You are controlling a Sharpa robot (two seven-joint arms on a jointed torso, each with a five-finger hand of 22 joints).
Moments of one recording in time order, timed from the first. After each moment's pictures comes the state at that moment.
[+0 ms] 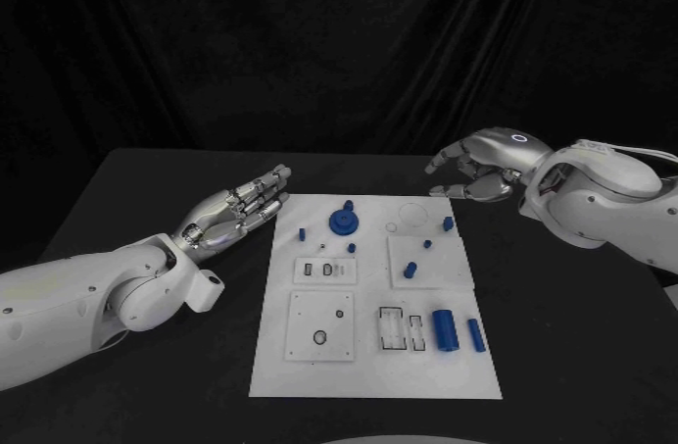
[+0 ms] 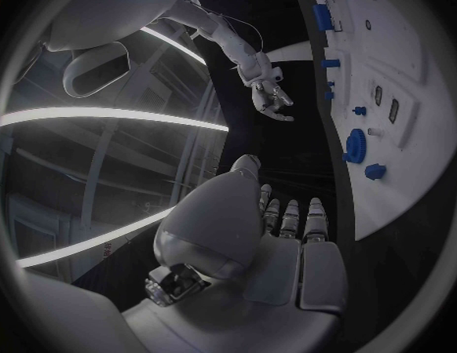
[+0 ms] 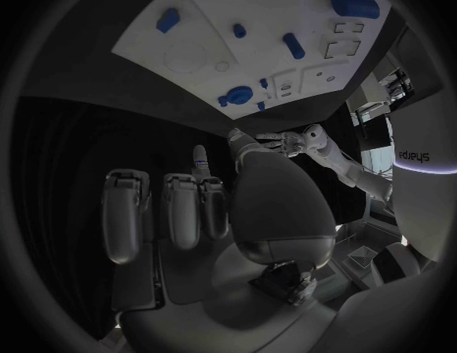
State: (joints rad) left arm 1.23 -0.96 -0.21 1.50 -0.35 0.05 0.68; left_hand 1.55 0.24 -0.13 0.28 0.62 0.23 -0.03 0.02 0.03 0.00 -0.06 0.01 0.00 0.00 -0.02 0.00 0.00 0.16 0.00 0.08 0.00 0.00; right arm 1.46 -1.01 -0.21 1.56 -1.55 -0.36 0.02; right_hand 1.21 -0.12 0.16 0.27 0.17 0.77 0.00 0.25 0.14 1.46 -0.08 1.57 1.31 1.47 -0.13 1.52 1.31 0.03 1.47 -0.01 1.52 1.31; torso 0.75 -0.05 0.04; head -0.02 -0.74
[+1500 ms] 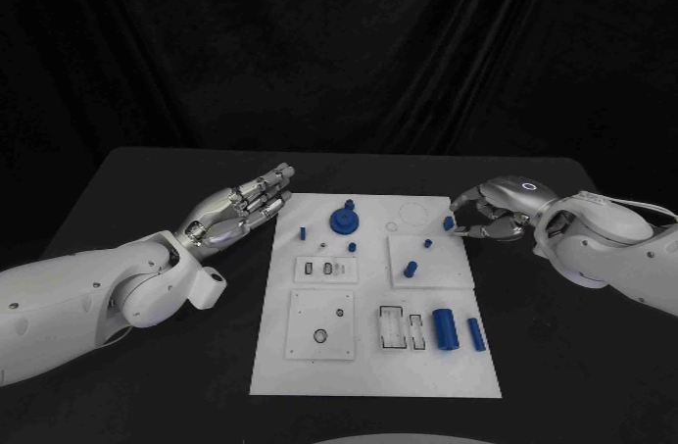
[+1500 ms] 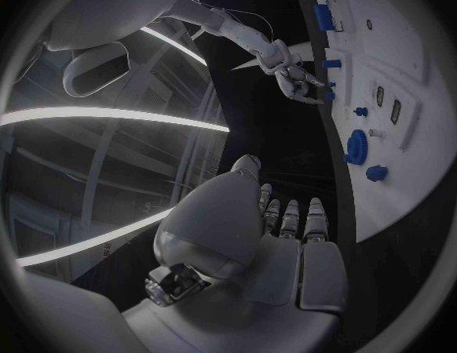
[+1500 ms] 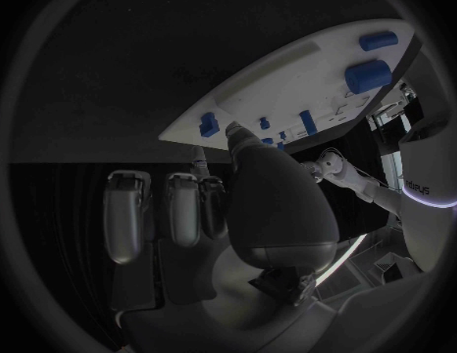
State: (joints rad) left arm 1.23 -0.96 -0.21 1.49 -0.35 0.06 0.68; left_hand 1.55 0.24 -0.12 0.27 0.62 0.23 -0.02 0.03 0.03 0.00 -0.06 0.01 0.00 0.00 -0.02 0.00 0.00 0.16 0.00 0.08 0.00 0.00; right arm 1.29 -1.00 -0.21 1.43 -1.58 -0.41 0.00; right_hand 1.29 -0.15 0.14 0.29 0.17 0.79 0.03 0.19 0.11 1.46 -0.07 1.57 1.31 1.47 -0.12 1.52 1.31 0.03 1.47 -0.01 1.52 1.31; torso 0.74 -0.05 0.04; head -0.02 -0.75
